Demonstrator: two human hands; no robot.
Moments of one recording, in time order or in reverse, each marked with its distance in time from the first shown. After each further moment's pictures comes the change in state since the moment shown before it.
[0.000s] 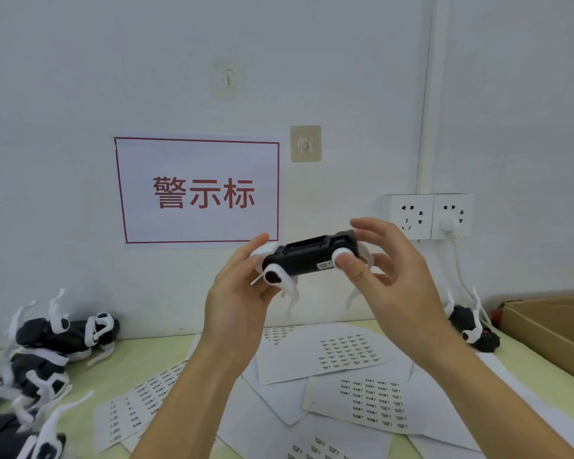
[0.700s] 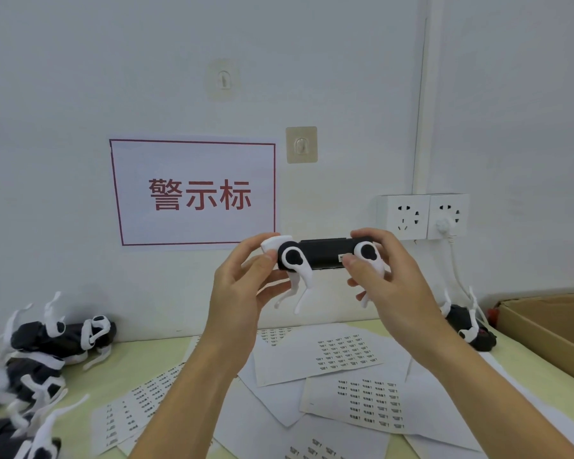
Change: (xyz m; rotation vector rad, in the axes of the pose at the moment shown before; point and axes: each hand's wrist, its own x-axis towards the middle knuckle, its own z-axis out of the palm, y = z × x) left_hand -0.001 0.002 0.008 0.335 -0.073 0.133; right_hand 0.003 0.007 -0.004 0.046 0.003 0.162
